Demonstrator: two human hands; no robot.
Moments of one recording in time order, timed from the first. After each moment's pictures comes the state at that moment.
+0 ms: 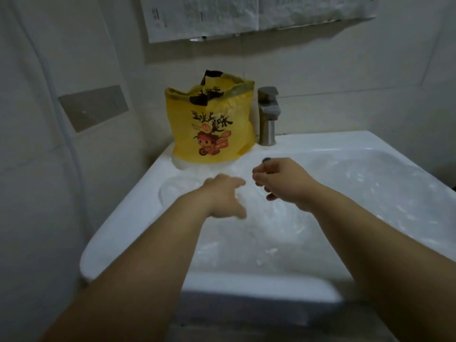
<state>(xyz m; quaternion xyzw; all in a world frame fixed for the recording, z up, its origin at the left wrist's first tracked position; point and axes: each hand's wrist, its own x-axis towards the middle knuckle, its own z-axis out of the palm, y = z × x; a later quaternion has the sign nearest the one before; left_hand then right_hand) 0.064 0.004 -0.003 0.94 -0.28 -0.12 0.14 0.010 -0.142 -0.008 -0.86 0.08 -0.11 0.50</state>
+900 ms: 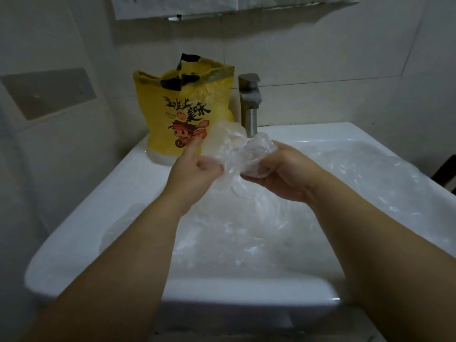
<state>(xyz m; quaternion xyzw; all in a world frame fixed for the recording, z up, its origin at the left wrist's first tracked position) 0.080 -0.005 -0.033 0.78 -0.21 0.02 0.58 0.005 -0.169 -0.012 -0.59 -0.02 -0.03 0.81</state>
